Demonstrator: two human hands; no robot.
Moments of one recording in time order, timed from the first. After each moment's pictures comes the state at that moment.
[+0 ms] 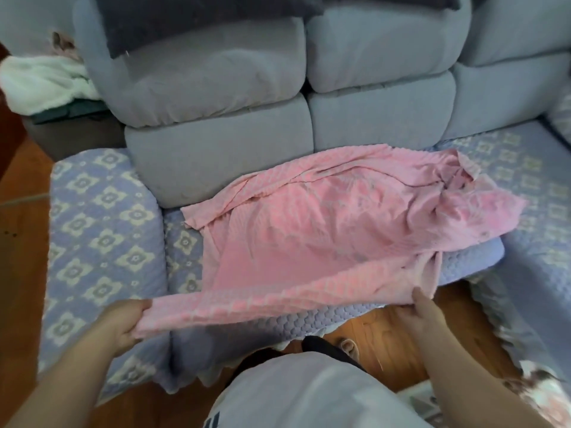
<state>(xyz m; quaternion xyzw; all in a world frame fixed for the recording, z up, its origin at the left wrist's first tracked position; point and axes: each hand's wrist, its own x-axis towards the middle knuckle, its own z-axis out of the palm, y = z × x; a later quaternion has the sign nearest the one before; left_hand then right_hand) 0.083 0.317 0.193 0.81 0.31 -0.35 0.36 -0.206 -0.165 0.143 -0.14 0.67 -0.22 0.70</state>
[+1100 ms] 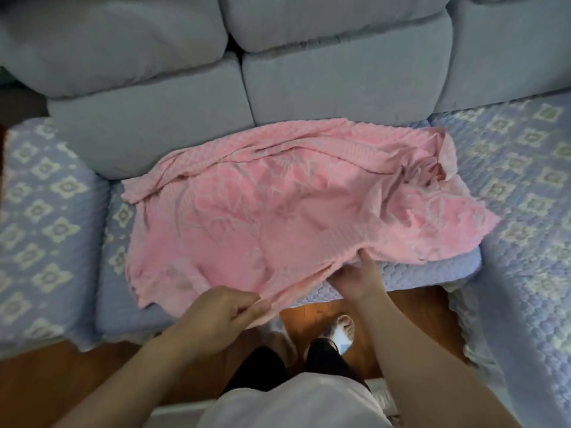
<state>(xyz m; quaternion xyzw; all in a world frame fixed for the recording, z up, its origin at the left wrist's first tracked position) -0.137 -0.146 0.236 0.87 -0.34 -0.30 0.20 -0.195 -0.428 0.088 0.02 0.52 0.04 0.85</state>
